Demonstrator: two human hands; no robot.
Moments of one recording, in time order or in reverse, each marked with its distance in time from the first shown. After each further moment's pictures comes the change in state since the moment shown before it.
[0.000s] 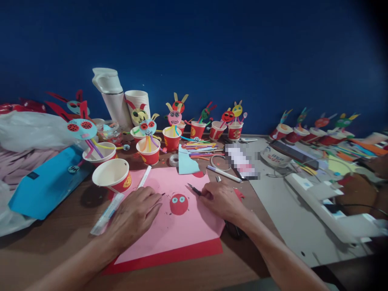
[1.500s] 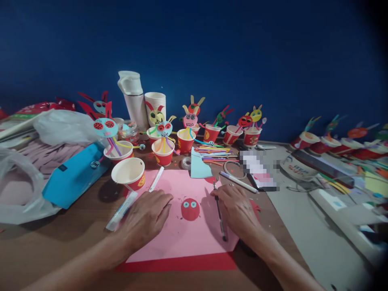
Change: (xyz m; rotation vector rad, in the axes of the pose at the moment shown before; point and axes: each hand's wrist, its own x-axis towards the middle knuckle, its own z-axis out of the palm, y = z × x) left_hand -0.002 0.006 -0.006 0.046 0.073 -0.058; right_hand -0.004 0.007 0.016 -0.072 0.209 -0.206
